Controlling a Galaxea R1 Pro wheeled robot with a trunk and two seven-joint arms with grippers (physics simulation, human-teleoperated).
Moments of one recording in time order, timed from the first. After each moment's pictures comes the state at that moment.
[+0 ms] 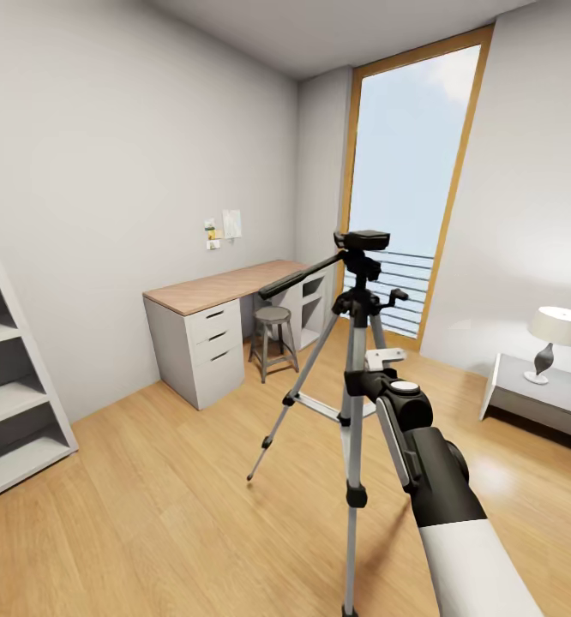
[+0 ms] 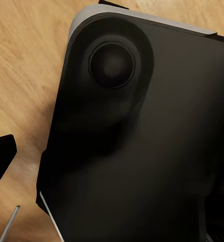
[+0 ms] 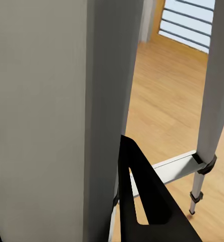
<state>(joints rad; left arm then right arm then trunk) 0.00 0.00 0.05 -0.03 0.22 -0.03 0.00 -0.66 0.11 0.07 -1.37 0.10 0.80 -0.03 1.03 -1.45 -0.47</state>
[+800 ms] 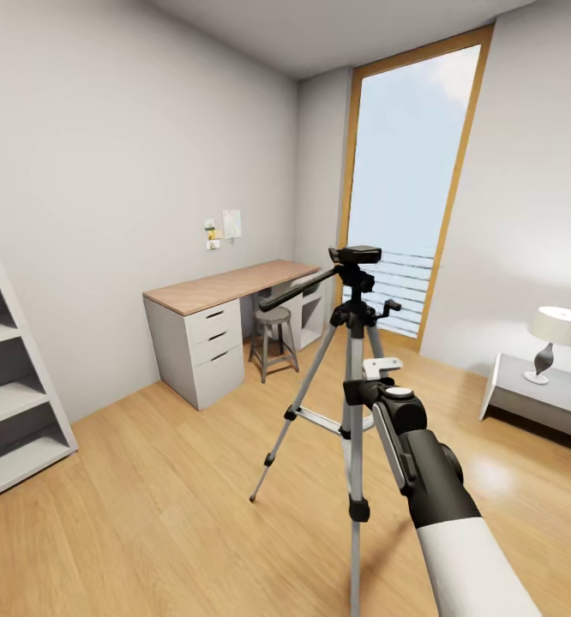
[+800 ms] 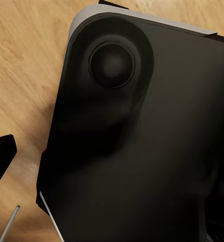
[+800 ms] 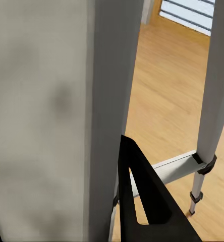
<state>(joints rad) 0.00 0.00 0.05 -0.03 0.22 -0.03 0.00 -0.66 0.11 0.07 -1.30 0.11 0.80 -0.03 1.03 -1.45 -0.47</state>
